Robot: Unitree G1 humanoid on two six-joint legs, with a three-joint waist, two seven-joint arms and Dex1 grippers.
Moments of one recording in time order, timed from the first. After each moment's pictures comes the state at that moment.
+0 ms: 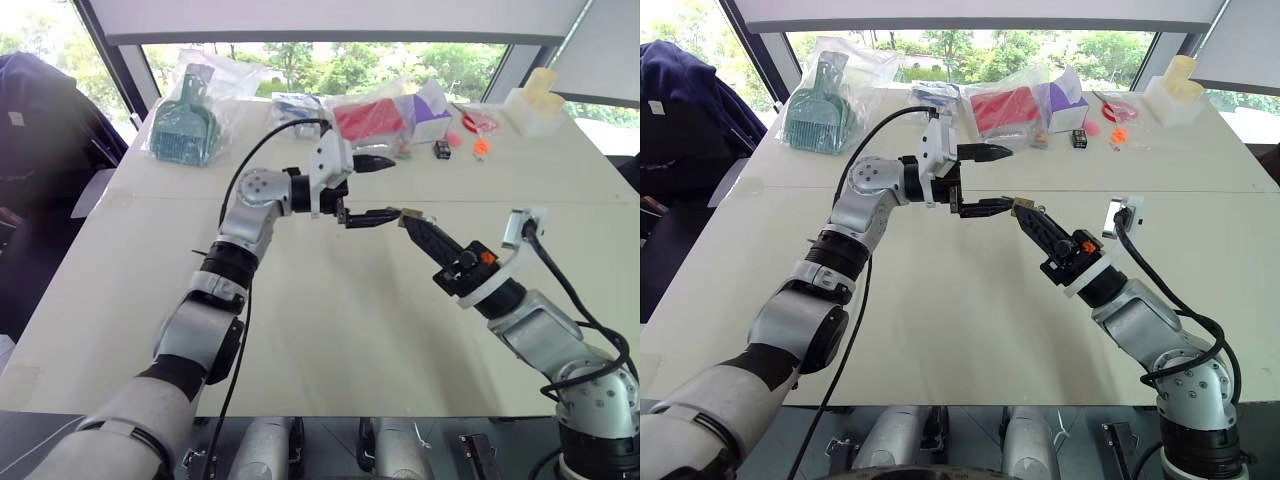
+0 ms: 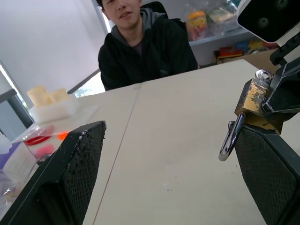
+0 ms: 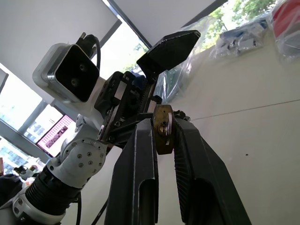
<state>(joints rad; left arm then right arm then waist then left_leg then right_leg) -1.09 0.14 -0.15 0.78 -0.21 -0.26 -1.20 -0.08 -0.50 -0.22 -0.55 1.46 0.63 0.08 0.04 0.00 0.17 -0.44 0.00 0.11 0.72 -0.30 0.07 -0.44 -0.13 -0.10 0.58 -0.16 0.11</state>
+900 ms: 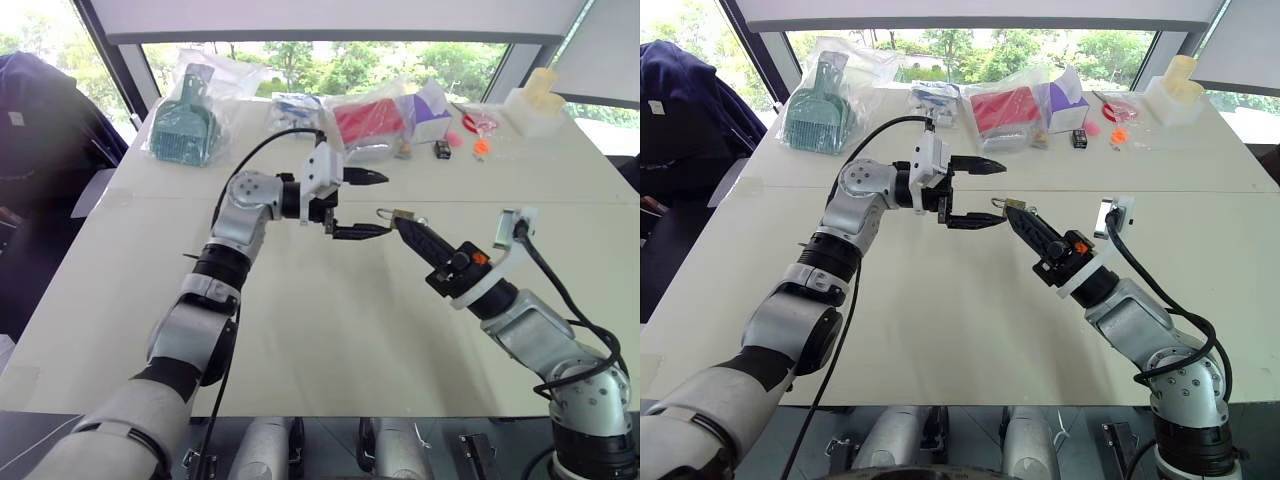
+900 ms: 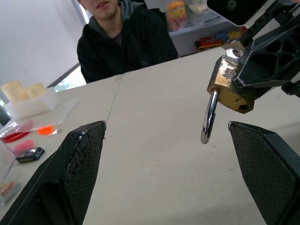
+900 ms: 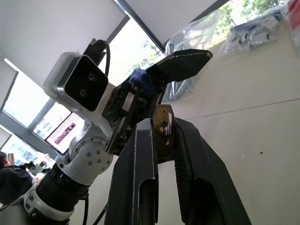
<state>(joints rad) -1.06 0.17 -0.13 0.76 -0.21 -0.21 -1.29 -0.10 -0.49 -0.19 -0.55 1.46 0.63 0.09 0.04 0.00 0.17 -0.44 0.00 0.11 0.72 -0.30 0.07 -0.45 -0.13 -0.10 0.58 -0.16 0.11</state>
